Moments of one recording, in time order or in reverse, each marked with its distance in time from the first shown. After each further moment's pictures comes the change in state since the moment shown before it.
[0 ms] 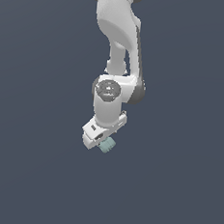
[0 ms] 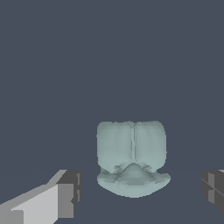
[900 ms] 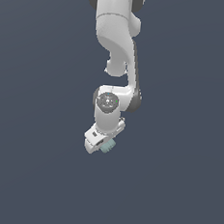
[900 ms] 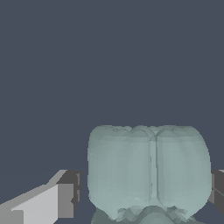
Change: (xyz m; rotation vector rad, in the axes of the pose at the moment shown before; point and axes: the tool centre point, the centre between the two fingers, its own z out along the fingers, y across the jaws) arm -0.001 -0.001 0.049 0.002 -0.001 -0.011
